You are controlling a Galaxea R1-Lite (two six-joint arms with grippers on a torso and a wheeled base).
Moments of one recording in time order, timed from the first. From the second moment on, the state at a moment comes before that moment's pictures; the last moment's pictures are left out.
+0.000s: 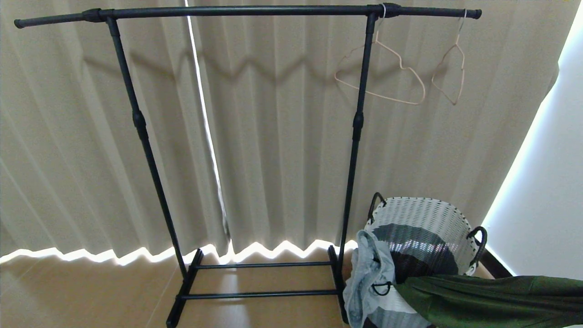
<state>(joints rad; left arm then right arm) 0.00 0.01 0.00 0.01 -0.08 0.02 -0.26 0.57 -0.07 -0.33 0.11 -0.49</state>
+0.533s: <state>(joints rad) 0.00 0.01 0.00 0.01 -0.08 0.02 -0.26 0.56 -0.07 -0.32 0.15 -0.49</state>
